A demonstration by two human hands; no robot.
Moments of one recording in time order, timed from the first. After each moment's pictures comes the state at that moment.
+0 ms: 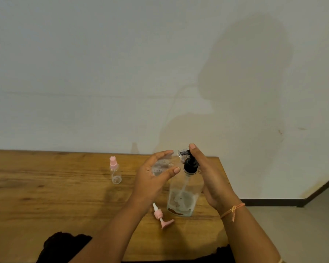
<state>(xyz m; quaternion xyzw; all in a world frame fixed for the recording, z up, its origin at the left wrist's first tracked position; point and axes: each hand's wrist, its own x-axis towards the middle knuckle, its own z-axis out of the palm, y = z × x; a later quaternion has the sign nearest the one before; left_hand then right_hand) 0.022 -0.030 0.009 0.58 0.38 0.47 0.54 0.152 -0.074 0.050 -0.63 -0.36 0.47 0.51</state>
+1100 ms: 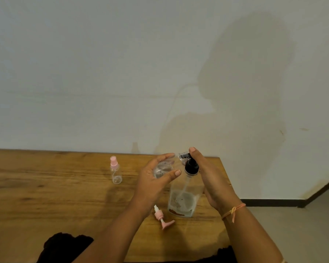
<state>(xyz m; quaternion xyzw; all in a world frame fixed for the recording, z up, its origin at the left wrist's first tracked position) 0.024 -0.028 0.003 0.57 0.37 0.47 0.57 0.151 -0.071 0.050 -0.64 -0.38 0.45 0.50</state>
